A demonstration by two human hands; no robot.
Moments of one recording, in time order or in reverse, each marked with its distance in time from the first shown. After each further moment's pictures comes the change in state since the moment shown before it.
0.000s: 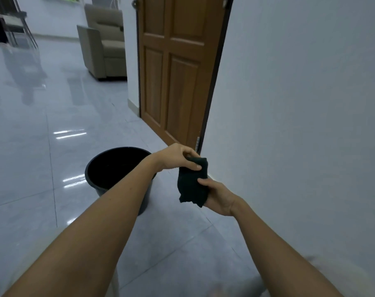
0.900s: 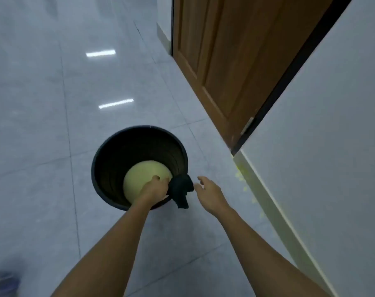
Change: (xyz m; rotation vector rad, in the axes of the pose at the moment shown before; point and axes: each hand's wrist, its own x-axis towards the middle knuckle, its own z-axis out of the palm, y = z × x) left_hand 0.117 -0.236 -0.051 -0.113 0.301 -0.935; right_hand 0.245 0.018 -0.018 -0.938 0.298 0.257
